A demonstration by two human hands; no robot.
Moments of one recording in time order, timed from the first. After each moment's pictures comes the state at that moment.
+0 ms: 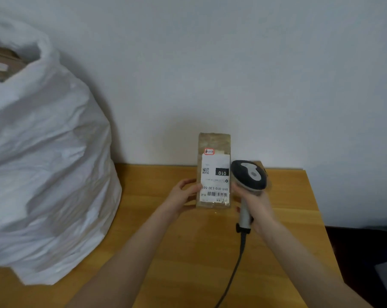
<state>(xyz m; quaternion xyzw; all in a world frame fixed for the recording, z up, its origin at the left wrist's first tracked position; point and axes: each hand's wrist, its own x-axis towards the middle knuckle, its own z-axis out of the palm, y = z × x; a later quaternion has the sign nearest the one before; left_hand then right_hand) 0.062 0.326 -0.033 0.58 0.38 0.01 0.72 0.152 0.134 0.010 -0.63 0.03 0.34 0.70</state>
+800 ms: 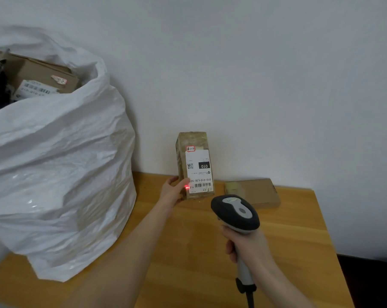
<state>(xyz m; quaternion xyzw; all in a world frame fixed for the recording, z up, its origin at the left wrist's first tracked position) 0.031 0.366 -0.004 0.56 0.45 0.20 0.67 0.057 0.117 0.054 -0.71 -0.09 0.39 0.58</state>
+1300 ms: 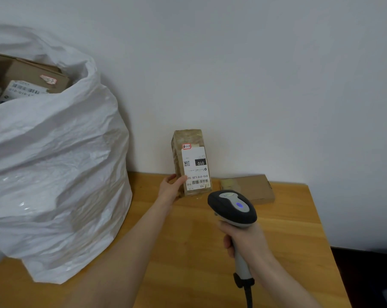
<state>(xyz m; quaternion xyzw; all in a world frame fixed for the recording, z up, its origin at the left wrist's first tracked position) 0.040 0.366 -0.011 0.56 0.46 0.20 0.66 0.059 0.111 0.061 -0.70 -0.11 0.38 0.59</state>
